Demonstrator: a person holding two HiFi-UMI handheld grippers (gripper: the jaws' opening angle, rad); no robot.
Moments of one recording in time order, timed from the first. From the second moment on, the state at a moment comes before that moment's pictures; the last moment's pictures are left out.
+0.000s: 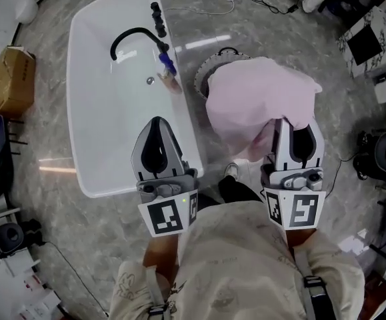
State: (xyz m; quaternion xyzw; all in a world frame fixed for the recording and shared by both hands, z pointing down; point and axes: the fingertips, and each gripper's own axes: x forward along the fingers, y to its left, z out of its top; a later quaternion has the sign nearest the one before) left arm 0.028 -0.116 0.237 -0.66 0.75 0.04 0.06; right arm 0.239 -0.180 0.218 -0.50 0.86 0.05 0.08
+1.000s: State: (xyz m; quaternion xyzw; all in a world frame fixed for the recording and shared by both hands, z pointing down) left arm 0.098 -0.245 0.254 -0.69 0.72 0.03 0.05; right arm 0.292 -0.304 0.250 -0.52 0.85 0.04 0.05
